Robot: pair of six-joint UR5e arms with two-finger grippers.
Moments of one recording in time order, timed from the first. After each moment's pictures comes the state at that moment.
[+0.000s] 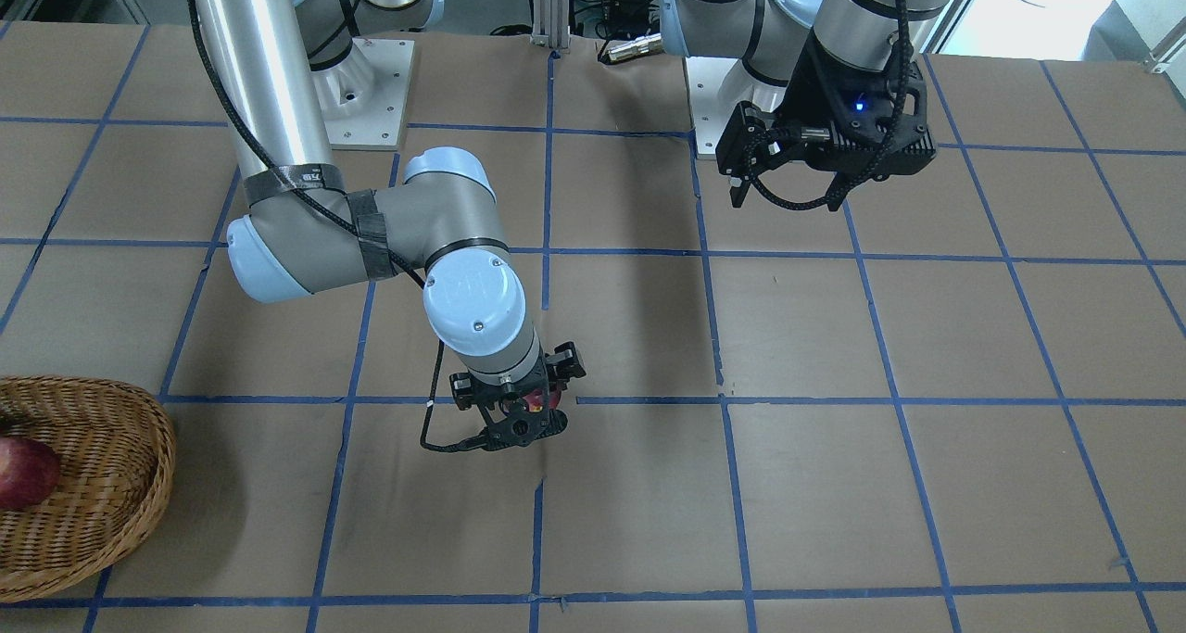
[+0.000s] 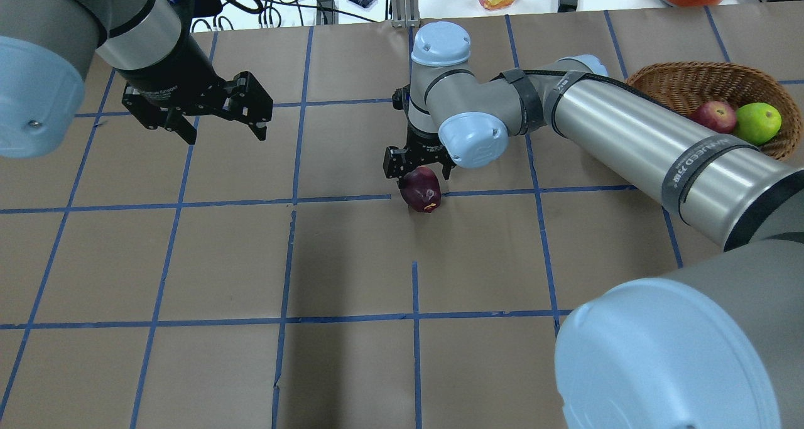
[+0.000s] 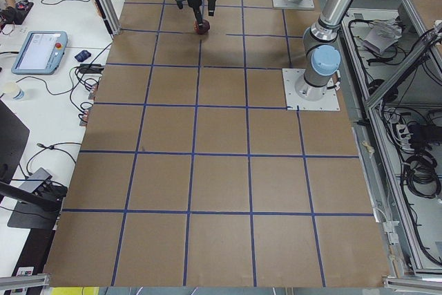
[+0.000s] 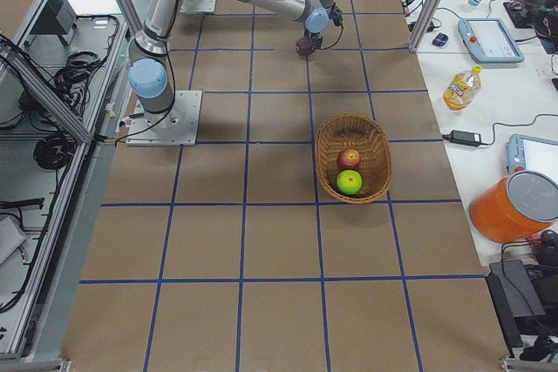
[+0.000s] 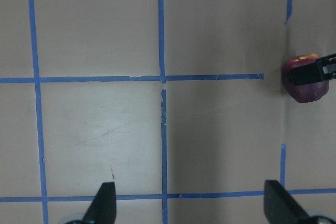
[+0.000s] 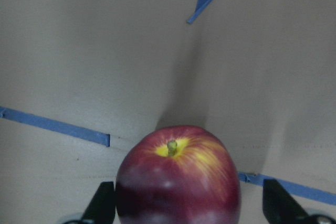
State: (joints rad) left arm -1.59 -1.54 -1.61 -1.52 1.54 -0.02; right arm 1.87 -1.00 1.55 -2.02 -1.44 0.06
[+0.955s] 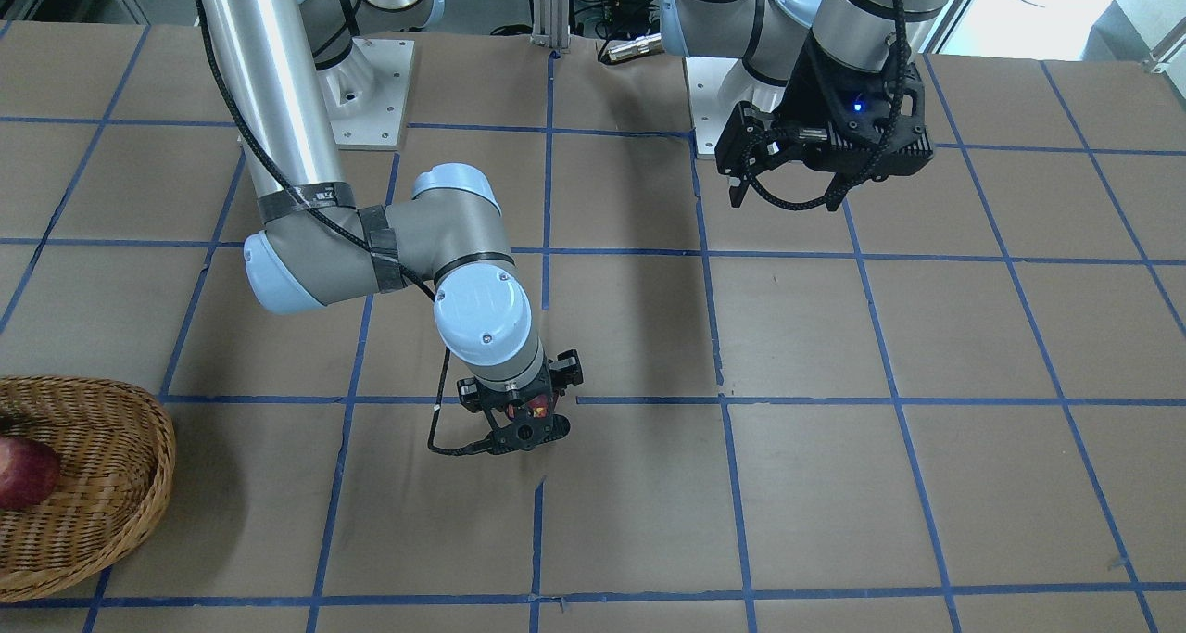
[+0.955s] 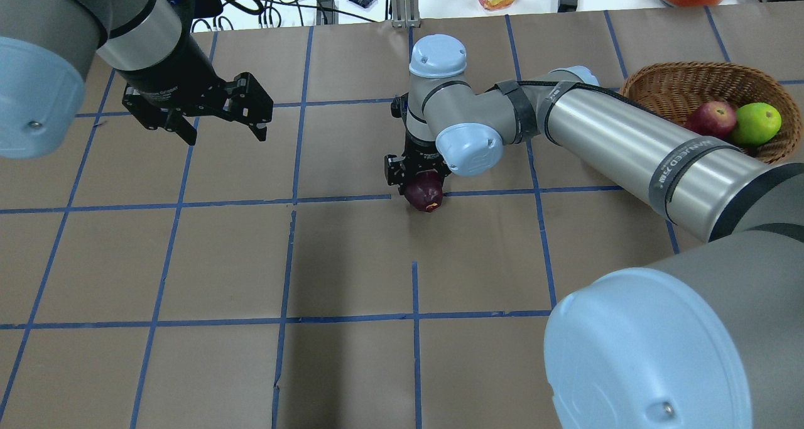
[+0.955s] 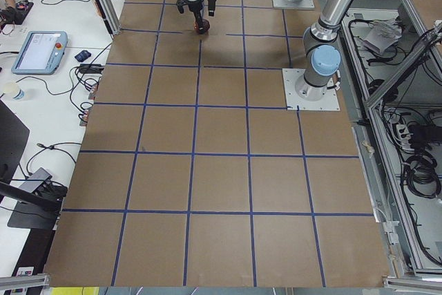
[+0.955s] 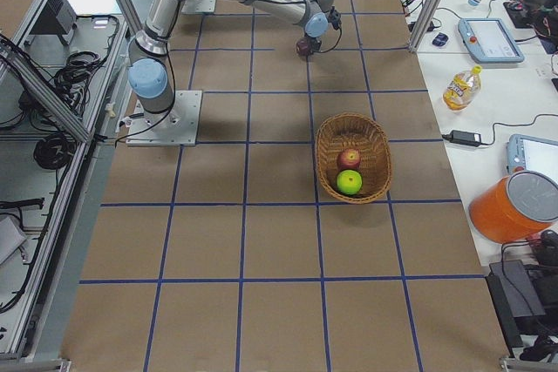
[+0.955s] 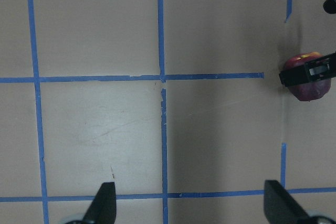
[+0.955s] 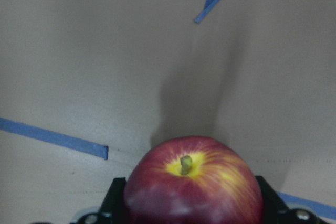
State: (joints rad) left arm -1.59 -1.54 -1.61 -1.52 1.54 -0.02; right arm 1.88 -0.97 1.55 -2.06 -1.43 0.06
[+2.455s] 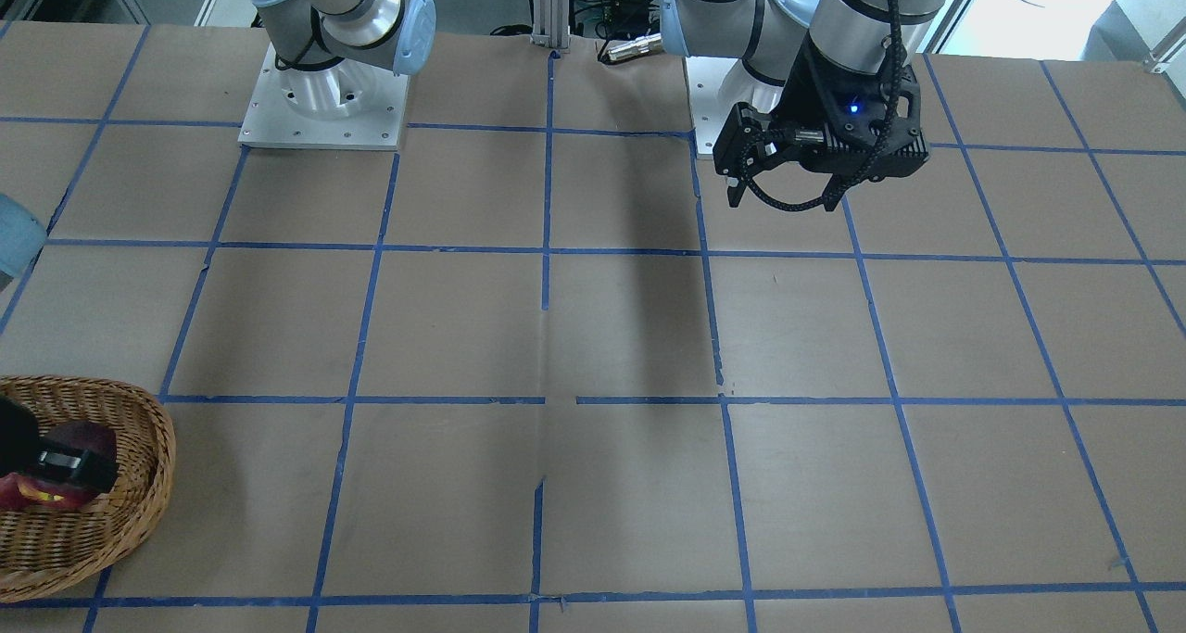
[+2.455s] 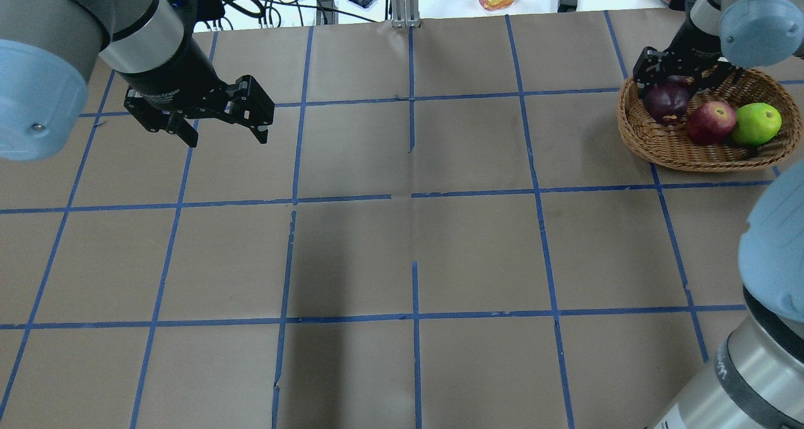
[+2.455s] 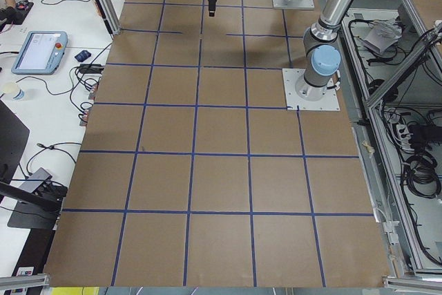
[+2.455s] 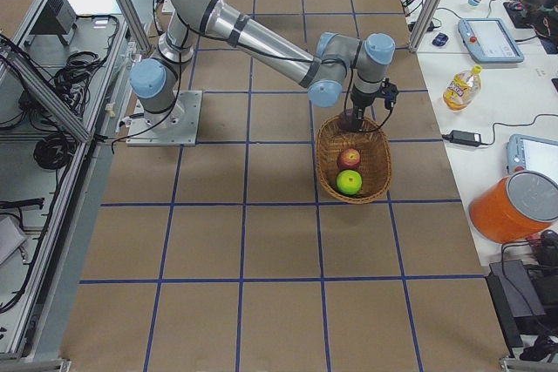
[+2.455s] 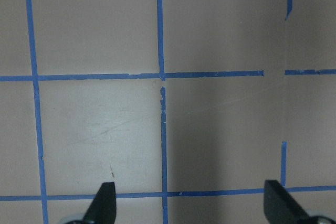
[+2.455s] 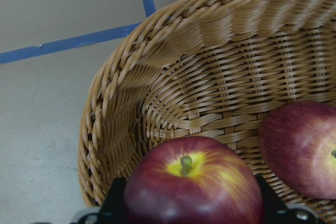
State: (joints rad) left arm -1.60 -1.53 -1.62 -1.52 1.54 -0.02; right arm 1.23 -1.03 1.43 -1.99 -1.62 -0.14
